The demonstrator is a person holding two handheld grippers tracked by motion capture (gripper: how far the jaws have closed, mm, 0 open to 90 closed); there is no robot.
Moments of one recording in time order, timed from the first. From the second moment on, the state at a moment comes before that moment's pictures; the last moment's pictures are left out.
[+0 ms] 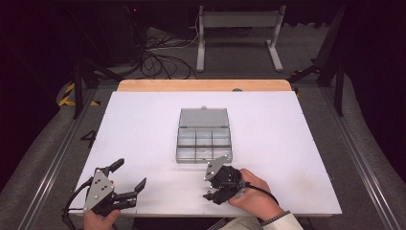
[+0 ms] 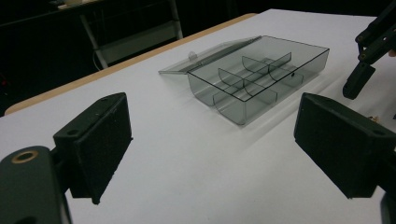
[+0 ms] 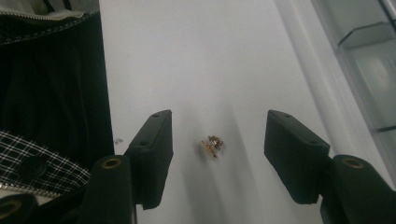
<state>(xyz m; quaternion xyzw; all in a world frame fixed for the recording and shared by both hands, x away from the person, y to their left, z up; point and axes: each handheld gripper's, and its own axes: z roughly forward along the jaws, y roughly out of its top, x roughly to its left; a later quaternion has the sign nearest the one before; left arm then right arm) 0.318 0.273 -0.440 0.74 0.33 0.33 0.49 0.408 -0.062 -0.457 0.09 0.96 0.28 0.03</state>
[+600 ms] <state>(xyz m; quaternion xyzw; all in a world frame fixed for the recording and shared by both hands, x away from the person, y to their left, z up) 0.318 0.273 -0.440 0.74 0.33 0.33 0.49 0.405 -0.054 -0.465 0.08 0.97 0.24 0.03</state>
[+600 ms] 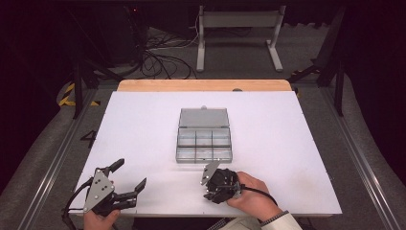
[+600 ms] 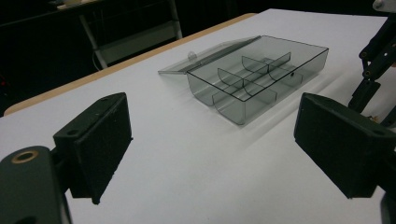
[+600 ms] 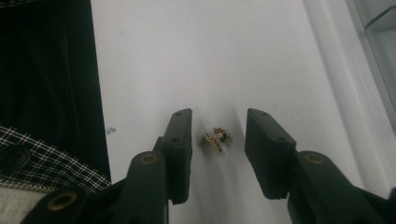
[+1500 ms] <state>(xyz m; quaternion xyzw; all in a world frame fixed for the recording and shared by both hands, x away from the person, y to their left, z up) 0.318 0.273 -0.440 0.74 0.33 0.33 0.49 0.404 -0.053 -0.465 0.08 0.97 0.23 0.04</state>
